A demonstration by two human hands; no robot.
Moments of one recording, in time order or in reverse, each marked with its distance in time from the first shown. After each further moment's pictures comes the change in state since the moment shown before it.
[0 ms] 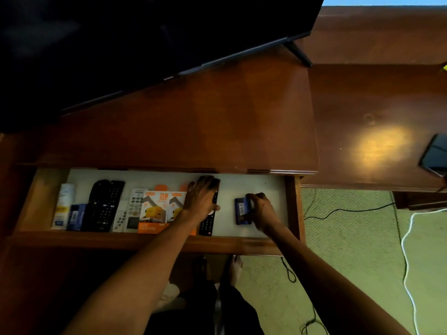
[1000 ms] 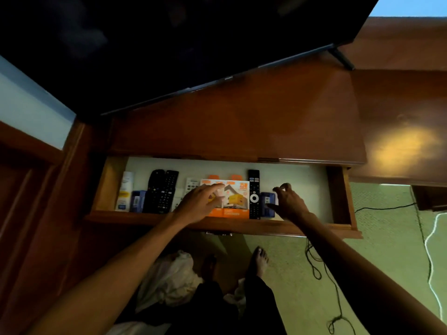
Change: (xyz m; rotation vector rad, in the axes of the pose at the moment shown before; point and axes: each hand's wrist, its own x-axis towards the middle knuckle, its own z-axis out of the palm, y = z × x) left_hand -0.138 -0.148 -0.039 -0.545 0.057 0.068; right_hand -0.038 -0.104 0.035 -0.267 0.049 0.023
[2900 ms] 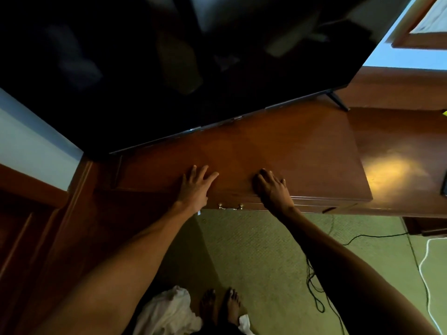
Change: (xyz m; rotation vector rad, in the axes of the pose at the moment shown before) left_hand 0.093 -0.026 -0.107 0.500 0.064 -0.062; right_hand 0.086 -0.099 -0.063 -0.209 0.363 -0.259
